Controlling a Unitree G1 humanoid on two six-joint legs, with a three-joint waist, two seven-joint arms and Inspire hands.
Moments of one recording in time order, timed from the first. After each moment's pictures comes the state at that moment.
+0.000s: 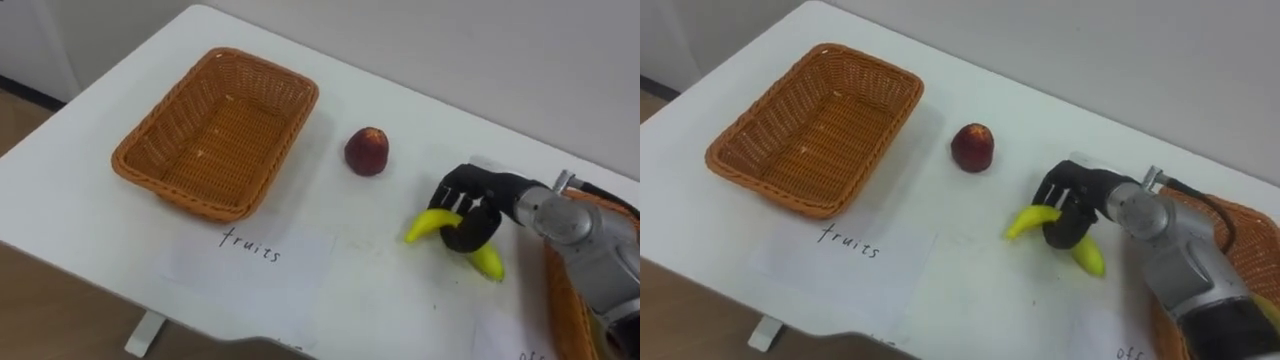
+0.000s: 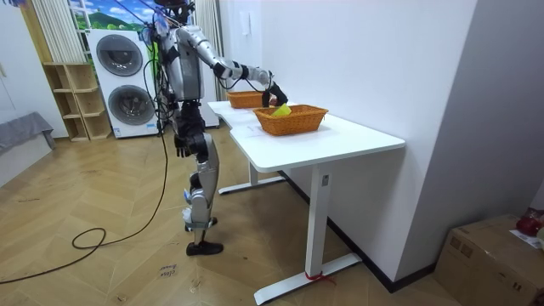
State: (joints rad) left arm 0.16 0.33 0.10 1.11 0.23 0.14 0.15; right arm -0.32 -0.60 0.27 0.25 -0.45 0.22 0.47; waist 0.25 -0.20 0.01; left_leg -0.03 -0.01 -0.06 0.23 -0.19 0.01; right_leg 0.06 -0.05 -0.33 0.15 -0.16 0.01
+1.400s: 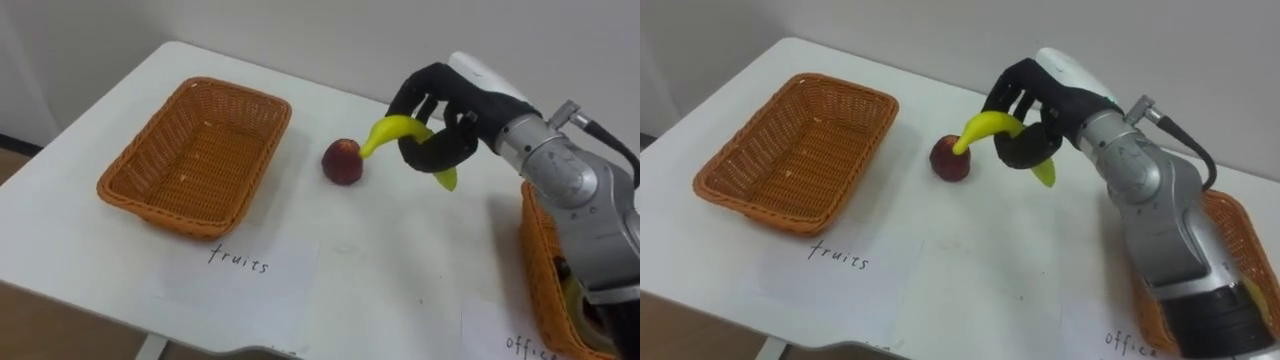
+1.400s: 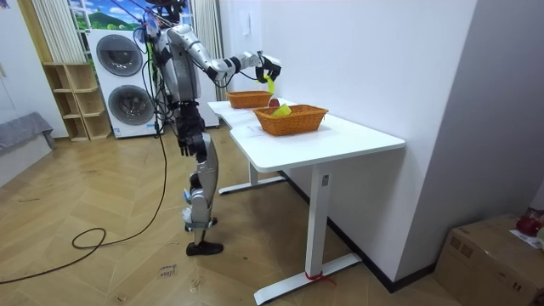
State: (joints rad) left arm 0.18 0.26 0.13 1.11 0.23 0.14 0.19; right arm -0.37 -0.50 0.17 -0.04 -0.46 0.19 0.37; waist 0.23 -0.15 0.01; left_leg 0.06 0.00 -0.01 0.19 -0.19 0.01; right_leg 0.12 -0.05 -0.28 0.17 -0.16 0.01
